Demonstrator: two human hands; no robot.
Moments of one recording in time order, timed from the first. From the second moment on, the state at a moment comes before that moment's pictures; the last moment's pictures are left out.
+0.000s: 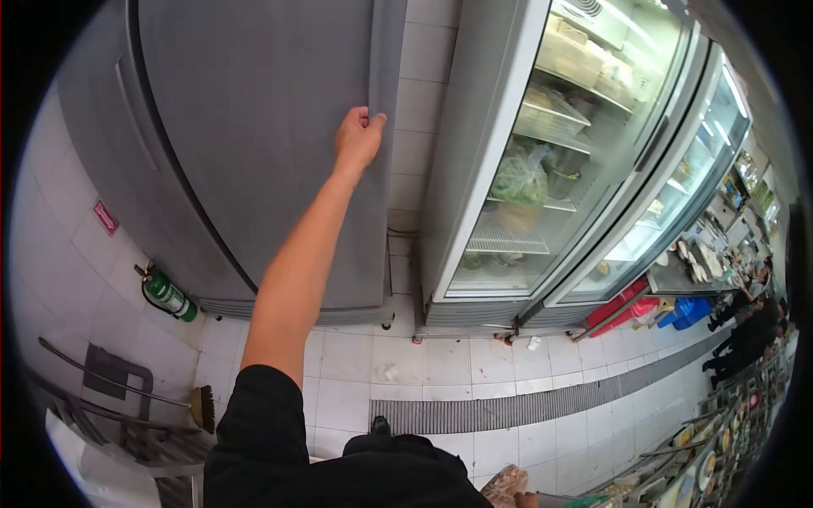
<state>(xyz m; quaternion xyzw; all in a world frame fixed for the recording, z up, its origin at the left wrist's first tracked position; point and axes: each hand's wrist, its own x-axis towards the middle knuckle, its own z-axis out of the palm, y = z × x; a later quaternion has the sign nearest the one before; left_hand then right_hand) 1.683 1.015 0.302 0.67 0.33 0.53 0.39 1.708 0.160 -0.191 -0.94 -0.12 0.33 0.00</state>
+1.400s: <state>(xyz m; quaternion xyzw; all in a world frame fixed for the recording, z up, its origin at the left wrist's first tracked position) 1.487 1.285 -0.021 0.29 0.58 0.46 0.61 1.870 0.535 -0.115 -0.91 -0.18 0.37 0.05</state>
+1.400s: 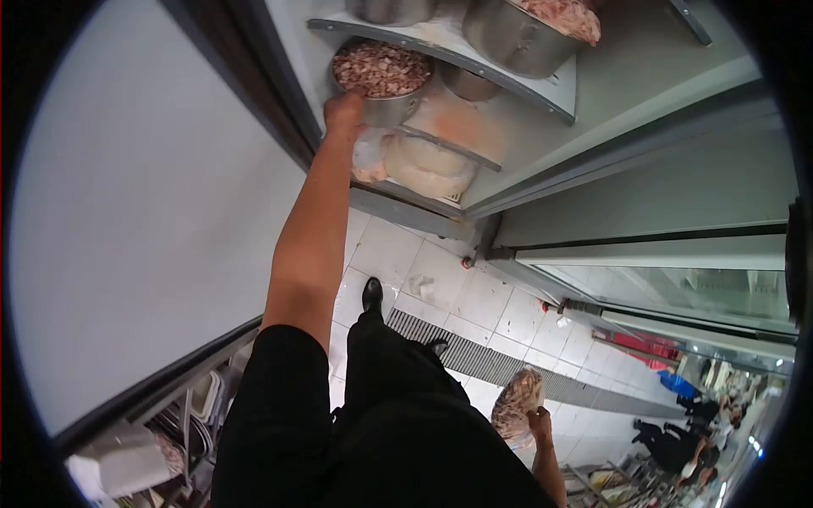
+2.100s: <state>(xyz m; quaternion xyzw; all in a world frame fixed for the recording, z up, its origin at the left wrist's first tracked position) 1.510 1.292 -0.011 0.21 0.64 0.56 0.49 1.811 0.641 -0.108 -0.89 -0.19 0.41 0.11</state>
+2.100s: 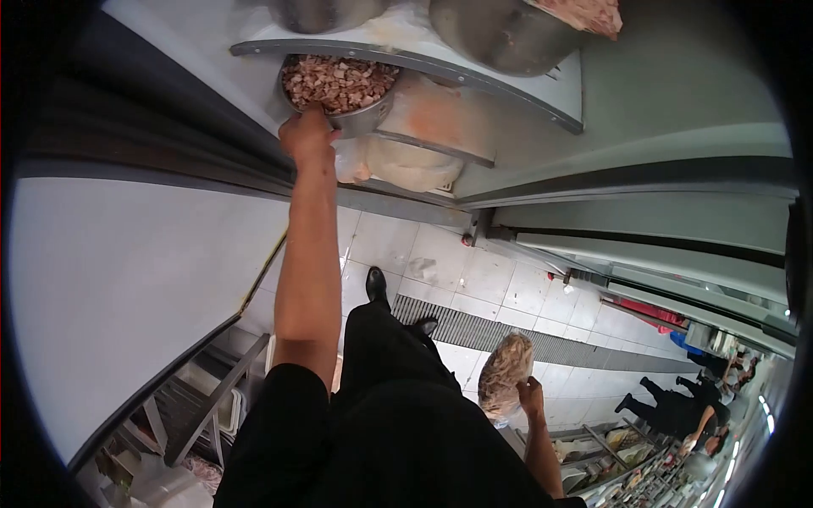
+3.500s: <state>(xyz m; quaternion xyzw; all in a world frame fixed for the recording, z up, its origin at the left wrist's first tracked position) 1.554 1.286 -0.089 0.46 0.42 0.60 0.50 1.722 1.083 -0.006 -0.78 -0.42 0.39 0.24</state>
